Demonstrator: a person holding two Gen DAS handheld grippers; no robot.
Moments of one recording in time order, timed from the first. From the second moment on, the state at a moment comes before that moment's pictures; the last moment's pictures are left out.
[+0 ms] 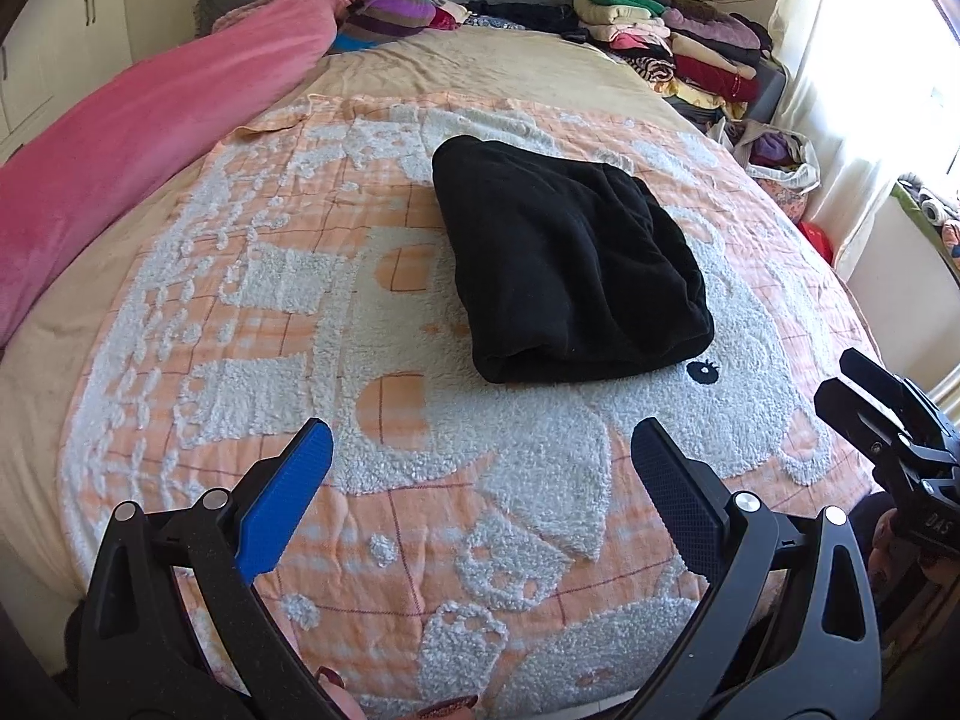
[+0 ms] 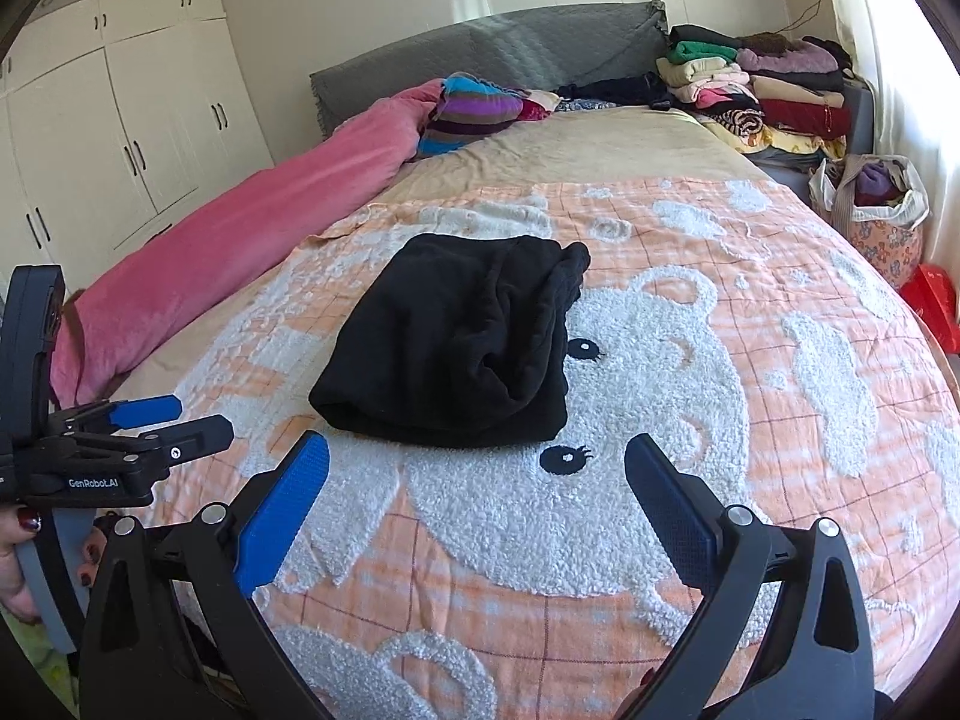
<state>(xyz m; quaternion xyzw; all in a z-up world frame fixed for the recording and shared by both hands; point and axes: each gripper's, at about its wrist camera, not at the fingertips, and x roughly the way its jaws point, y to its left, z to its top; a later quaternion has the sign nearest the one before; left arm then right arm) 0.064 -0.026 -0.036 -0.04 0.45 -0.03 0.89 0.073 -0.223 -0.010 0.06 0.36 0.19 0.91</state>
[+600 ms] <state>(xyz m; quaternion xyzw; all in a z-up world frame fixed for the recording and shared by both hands) 0.065 -0.026 -0.034 -0.04 0.45 -0.02 0.89 0.070 -0.223 -0.011 0.05 0.36 0.18 0.91</state>
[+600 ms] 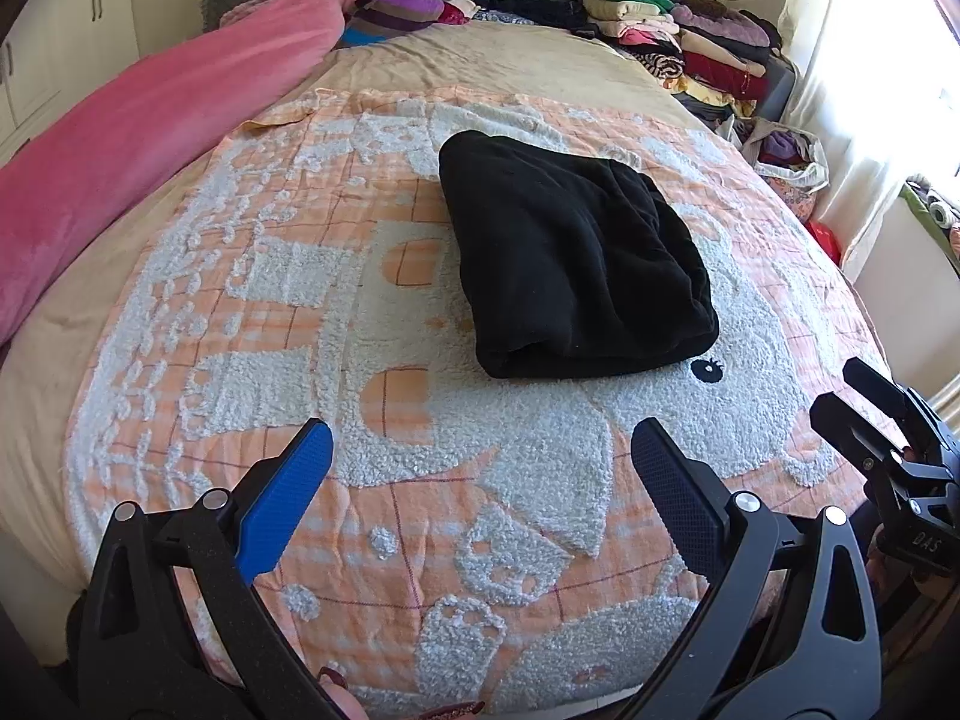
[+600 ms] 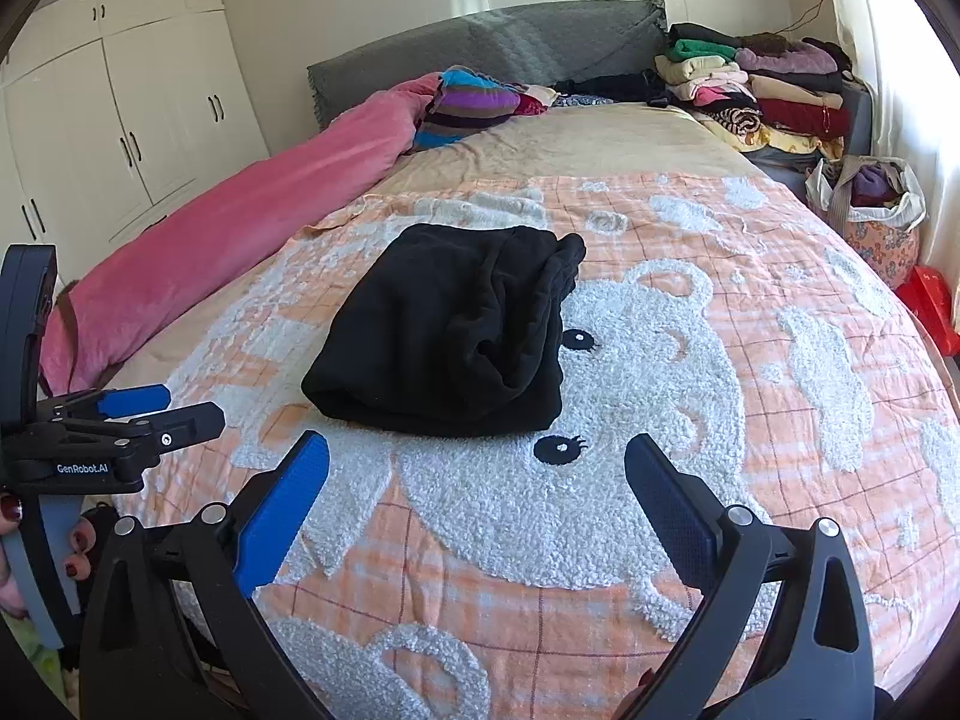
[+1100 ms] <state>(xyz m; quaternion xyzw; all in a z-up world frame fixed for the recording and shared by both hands) 0.063 -0.026 -0.028 -0.03 0.45 -0.02 0.89 0.060 -0.226 -0.006 0.04 0.36 0.17 0.92</state>
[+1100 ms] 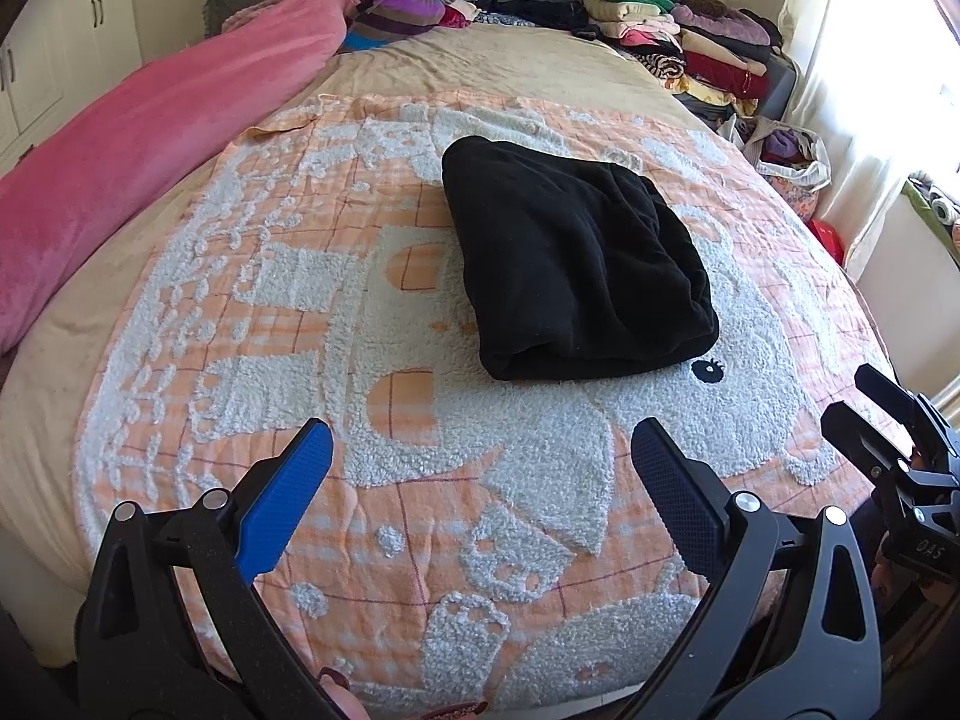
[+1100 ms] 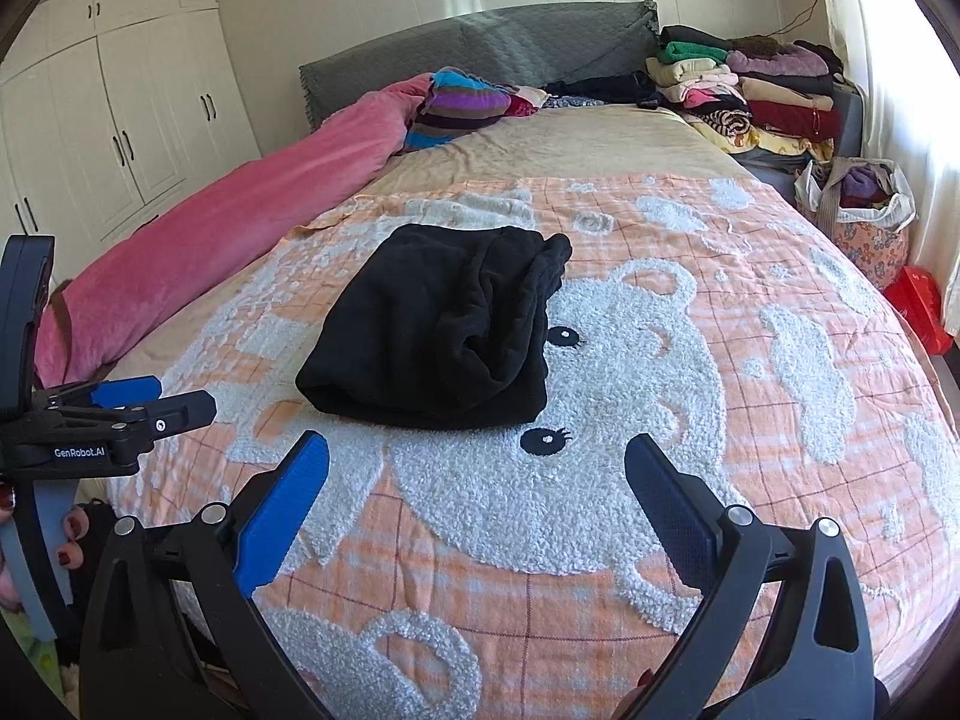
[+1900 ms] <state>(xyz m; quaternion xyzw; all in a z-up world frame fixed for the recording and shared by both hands) 0.061 -0.026 -0.023 -0.03 0.45 0.00 0.89 0.059 -0.224 -0.005 0.03 0.36 0.16 0.92</state>
